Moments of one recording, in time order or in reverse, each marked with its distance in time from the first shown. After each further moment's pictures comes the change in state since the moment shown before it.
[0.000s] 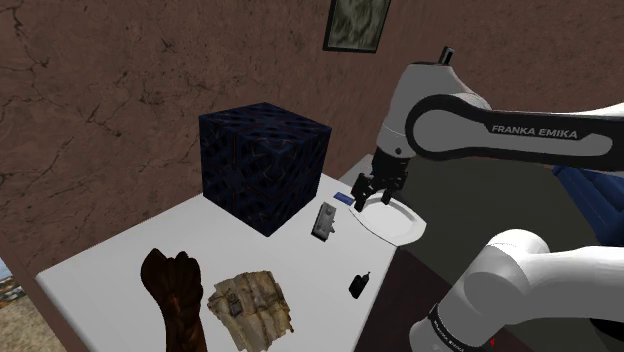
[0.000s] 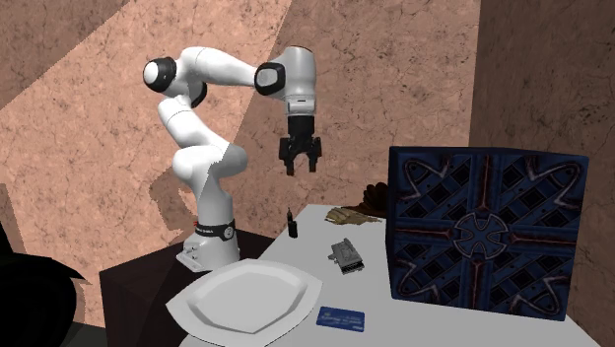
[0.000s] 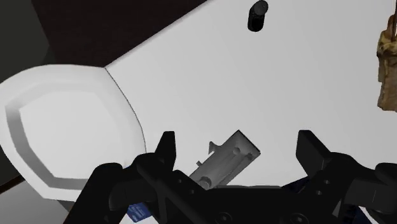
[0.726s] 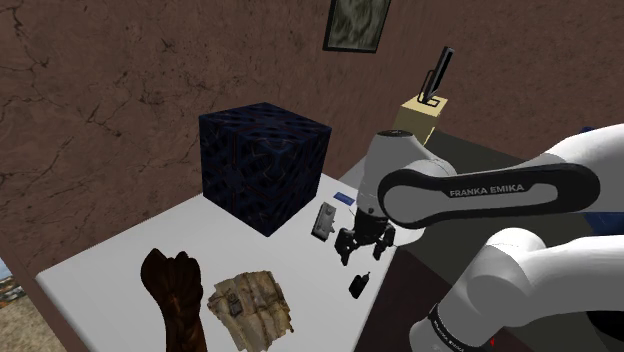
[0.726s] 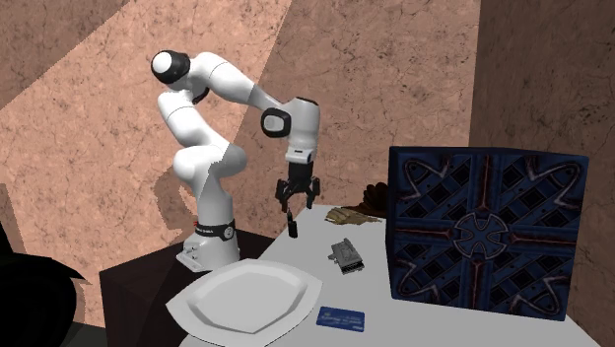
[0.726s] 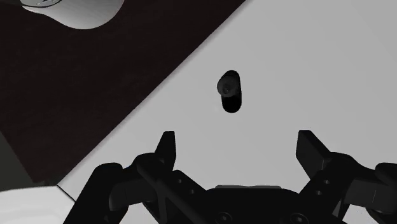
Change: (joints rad) arm 0.061 0.113 0.183 -0.227 0.208 0.214 0.272
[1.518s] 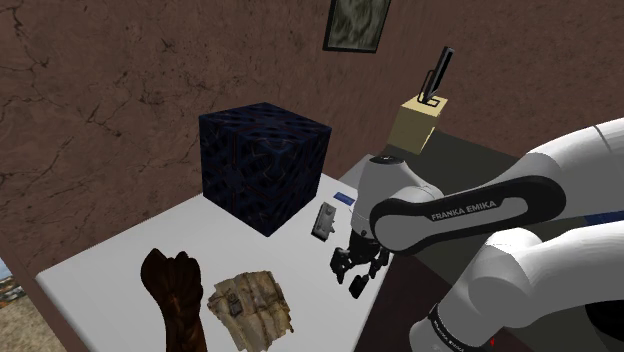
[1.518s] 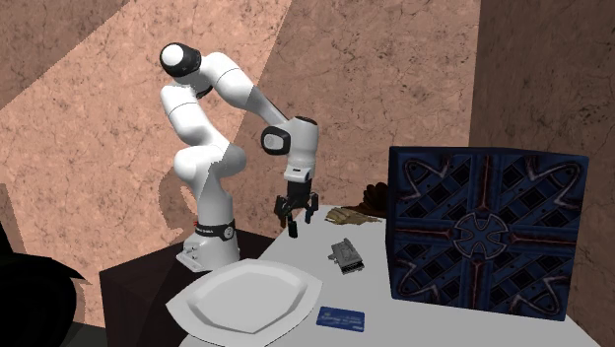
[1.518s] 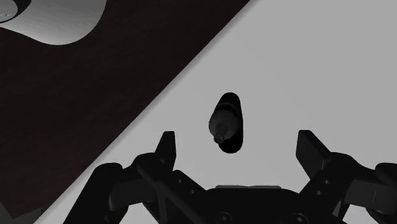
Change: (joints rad) arm 0.030 0.128 0.068 -0.076 0.083 0.188 0.032
